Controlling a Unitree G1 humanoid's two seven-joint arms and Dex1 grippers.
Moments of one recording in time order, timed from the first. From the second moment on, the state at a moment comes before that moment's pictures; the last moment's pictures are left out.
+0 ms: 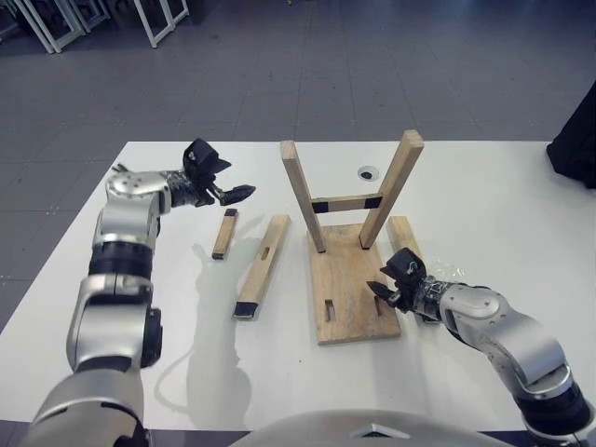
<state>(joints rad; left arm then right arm) -0.60 0.57 0.09 0.51 -0.06 0.31 -0.85 -0.07 -0.50 0.28 -0.65 0.28 1.07 0.35</state>
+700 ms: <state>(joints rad) -0.15 0.32 0.26 0.20 -0.13 0.59 -0.34 -0.10 -0.48 0.22 -0.69 0.28 1.10 0.32</state>
